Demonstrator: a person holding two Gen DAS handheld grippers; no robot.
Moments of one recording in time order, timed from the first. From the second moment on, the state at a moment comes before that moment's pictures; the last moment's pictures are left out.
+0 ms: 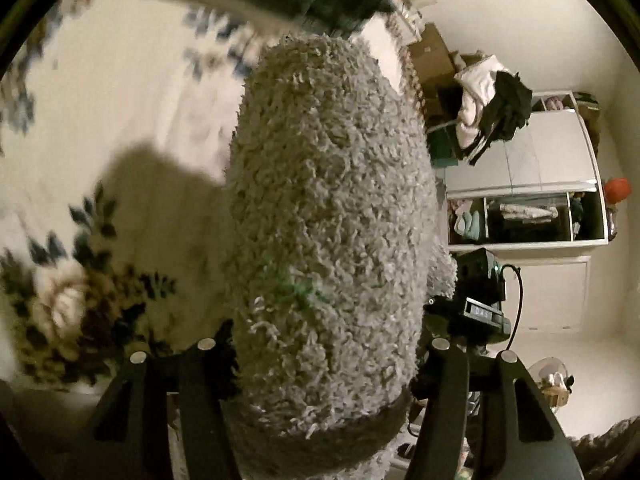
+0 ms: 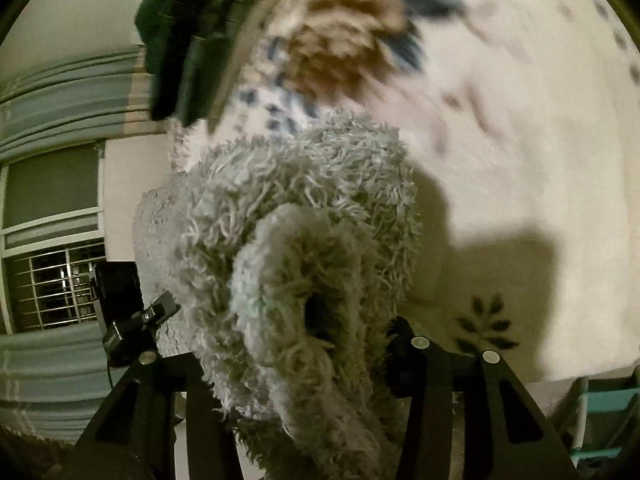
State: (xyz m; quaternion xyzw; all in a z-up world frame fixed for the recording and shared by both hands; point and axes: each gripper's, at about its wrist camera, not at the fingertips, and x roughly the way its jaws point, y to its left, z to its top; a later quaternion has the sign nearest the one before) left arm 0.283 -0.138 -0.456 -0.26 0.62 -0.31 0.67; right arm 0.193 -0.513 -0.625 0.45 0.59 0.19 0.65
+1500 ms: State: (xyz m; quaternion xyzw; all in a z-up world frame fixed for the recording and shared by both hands) left arm 0.701 -0.104 -0.346 -0.07 0.59 -0.13 0.79; right arm 0.723 -0.407 -0.395 0.20 0.61 0.04 0.76
